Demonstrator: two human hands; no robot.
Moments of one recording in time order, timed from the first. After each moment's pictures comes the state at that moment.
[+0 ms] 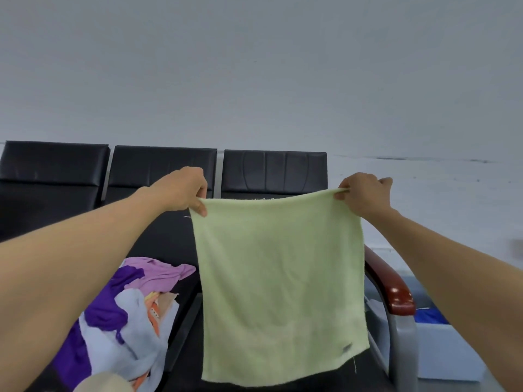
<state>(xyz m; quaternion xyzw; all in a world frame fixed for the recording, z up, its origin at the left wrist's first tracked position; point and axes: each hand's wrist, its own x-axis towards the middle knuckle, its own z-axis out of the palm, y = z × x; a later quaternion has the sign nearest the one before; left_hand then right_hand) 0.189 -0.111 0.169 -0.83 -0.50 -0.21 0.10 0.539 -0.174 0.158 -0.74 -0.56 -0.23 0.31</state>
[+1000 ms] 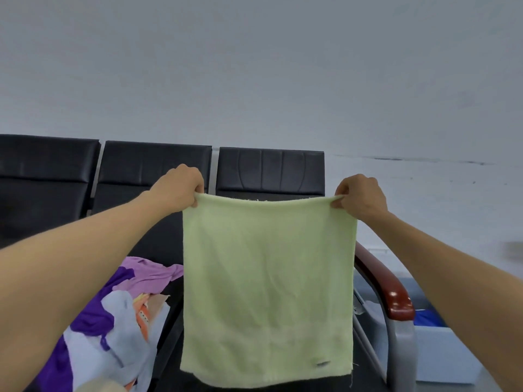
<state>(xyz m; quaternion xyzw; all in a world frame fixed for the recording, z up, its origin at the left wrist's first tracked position) 0.202 -0.085 0.157 -0.79 -0.55 -0.24 0.13 0.542 -0.163 0.153 -0.73 -0.56 -0.10 0.38</state>
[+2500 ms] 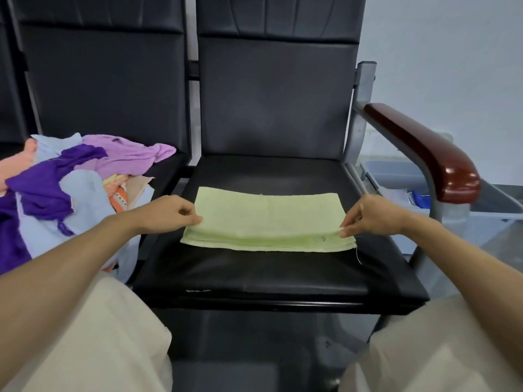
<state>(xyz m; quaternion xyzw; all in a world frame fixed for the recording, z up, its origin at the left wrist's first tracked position) 0.202 -0.022 -0.142 -0.82 -0.52 -0.08 -0.23 0.600 -0.122 -0.118 -0.69 -0.69 0.18 0.05</state>
